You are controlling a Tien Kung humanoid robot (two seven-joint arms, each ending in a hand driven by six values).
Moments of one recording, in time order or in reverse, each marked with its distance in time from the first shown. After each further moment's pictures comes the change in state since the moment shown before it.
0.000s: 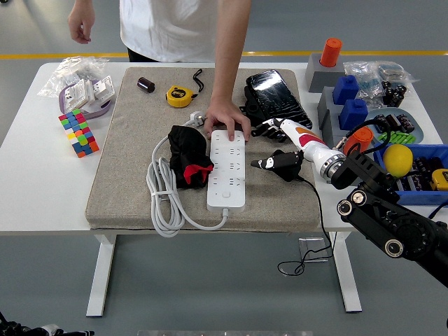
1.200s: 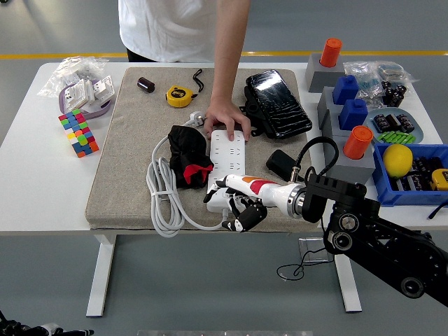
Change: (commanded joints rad) left arm -0.003 0.002 -0.003 -0.005 0.006 0.000 0.000; right arm -0.027 -0.001 -0.099 0.309 0.042 0.388 -0.252
